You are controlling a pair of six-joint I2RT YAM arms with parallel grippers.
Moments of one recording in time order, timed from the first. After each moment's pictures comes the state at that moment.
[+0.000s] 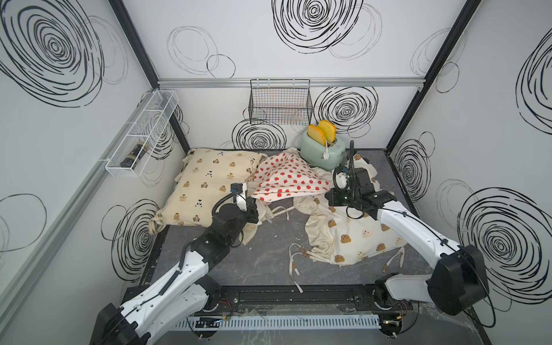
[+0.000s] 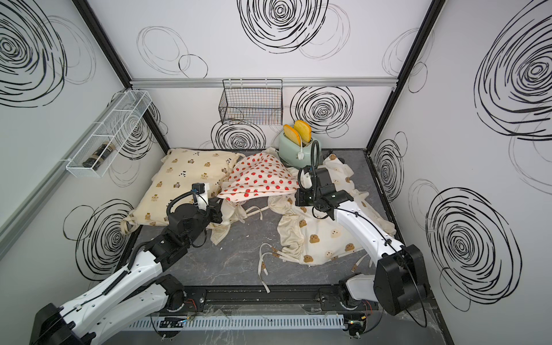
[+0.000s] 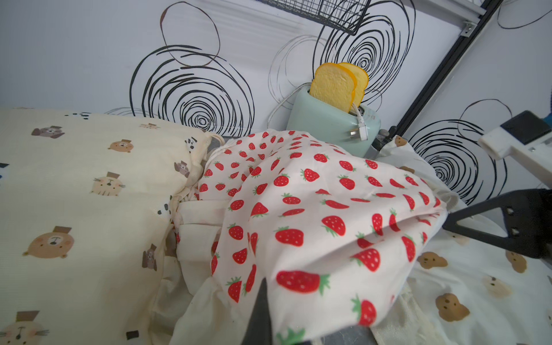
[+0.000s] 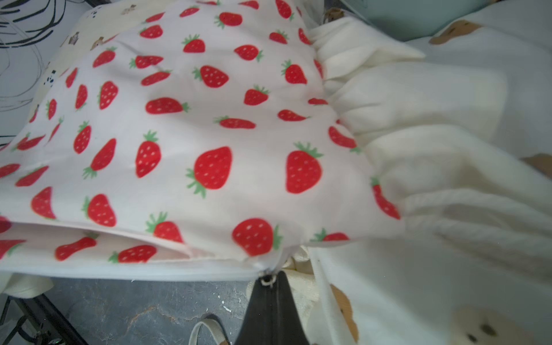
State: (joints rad) left arm -0.54 0.84 0.54 0.04 -0.19 -0.35; right arm 0.37 1.32 0.99 -0.46 -0.22 0.34
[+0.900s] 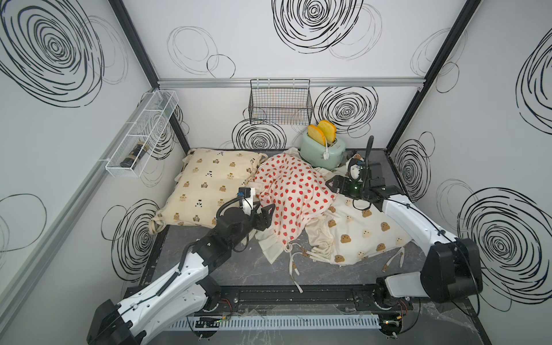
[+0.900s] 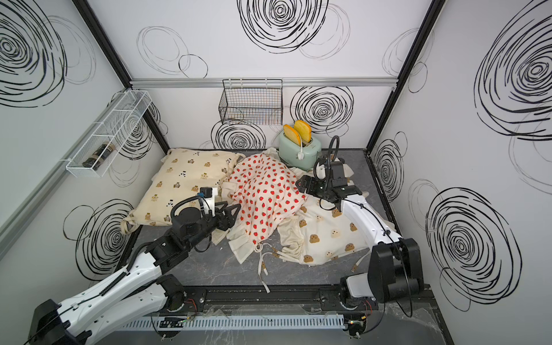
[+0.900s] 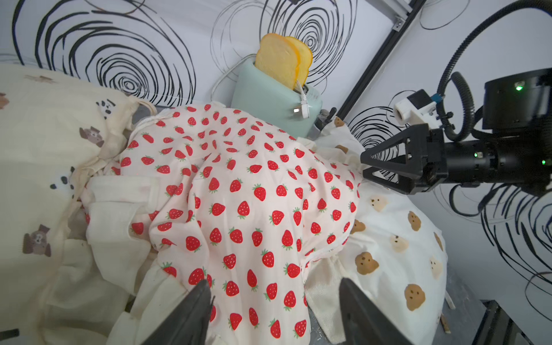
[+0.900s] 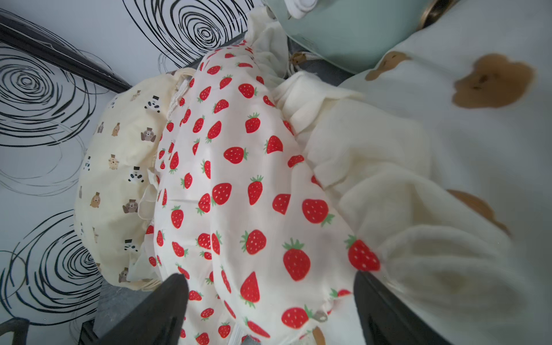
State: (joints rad) left arm -0.64 0.85 0.54 0.01 -0.09 -0.50; right arm 0.26 1.44 1.05 -0.37 -0.35 0.48
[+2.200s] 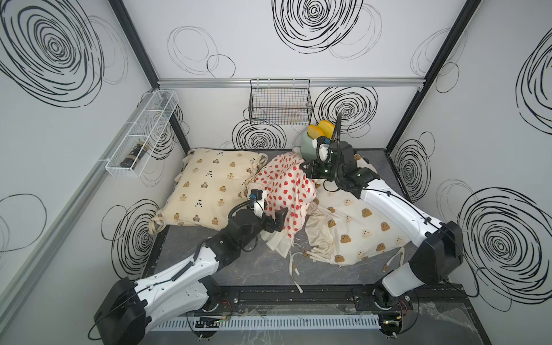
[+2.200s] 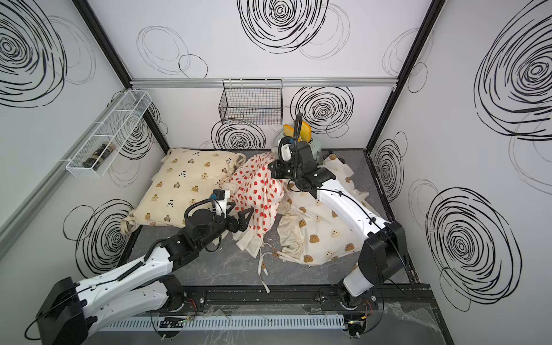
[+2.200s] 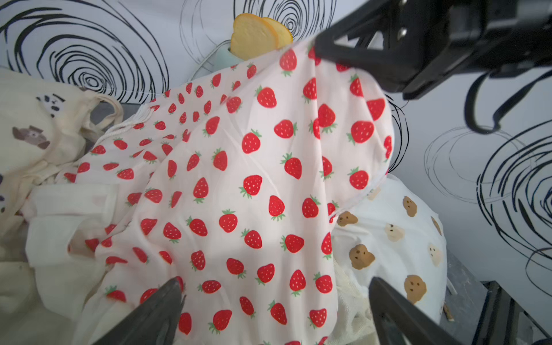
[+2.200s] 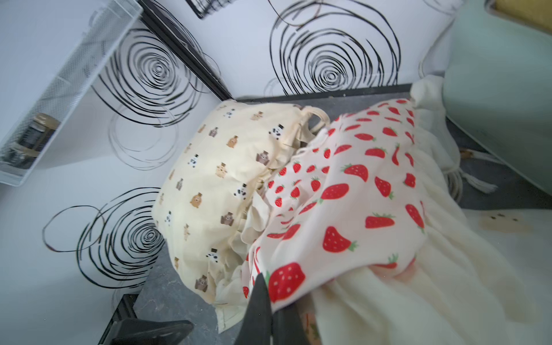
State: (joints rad) left arm -0.75 1.01 0.52 0.23 -0.11 -0.40; right arm 0.56 1.53 1.41 -0.31 -0.29 0.50
